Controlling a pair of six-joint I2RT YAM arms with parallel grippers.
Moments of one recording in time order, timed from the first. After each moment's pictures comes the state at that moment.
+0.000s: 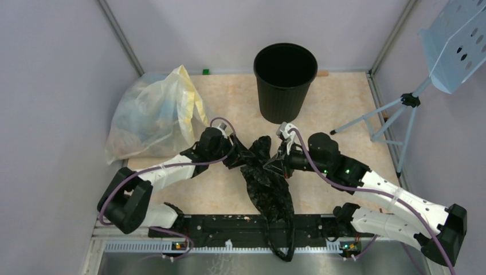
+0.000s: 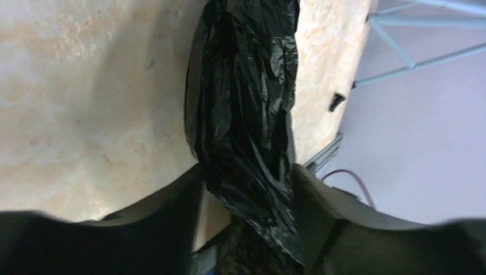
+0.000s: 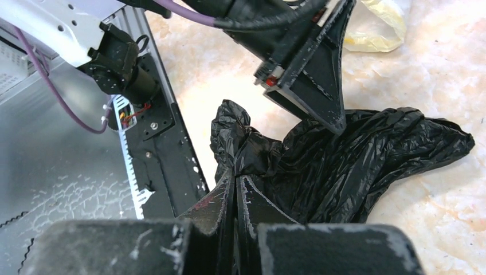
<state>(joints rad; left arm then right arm) -0.57 1.32 0.61 0.08 0.37 -1.12 0.89 0.88 0.75 -0.19 -0.34 0.20</state>
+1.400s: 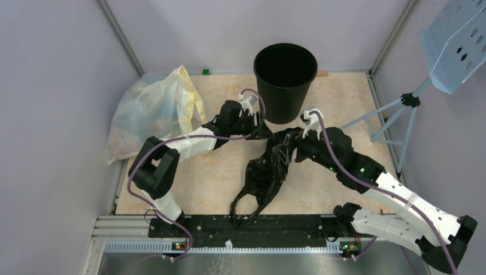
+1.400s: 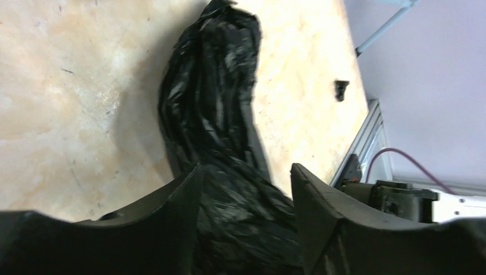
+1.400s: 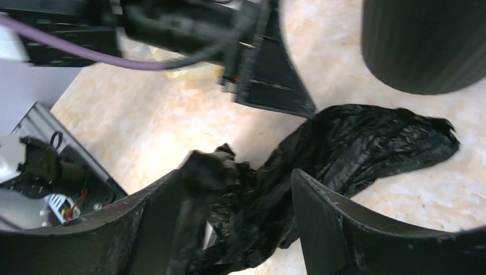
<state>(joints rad) -0.60 1.76 1.05 0.19 0.53 -0.69 0.85 0.84 0.88 -0.36 0.03 0.34</state>
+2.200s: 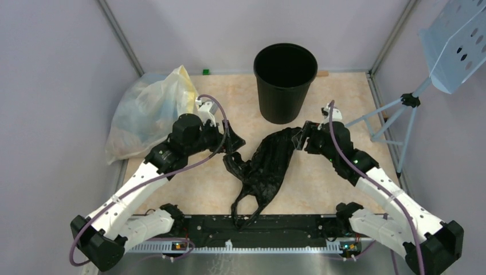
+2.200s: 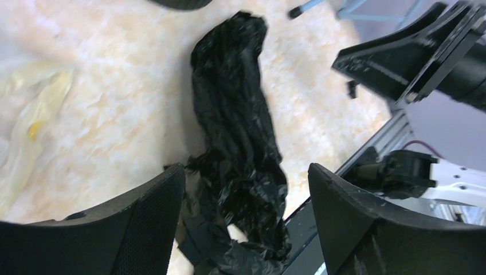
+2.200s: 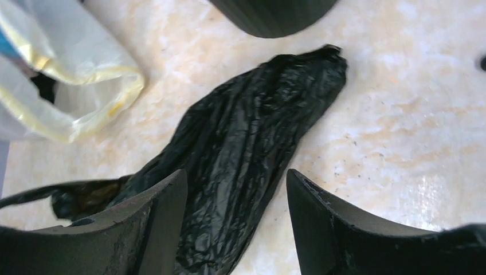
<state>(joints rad) -0.60 0.97 0.93 -0.33 0.25 -0.54 0.57 0.87 0.76 -0.36 0.14 0.55</state>
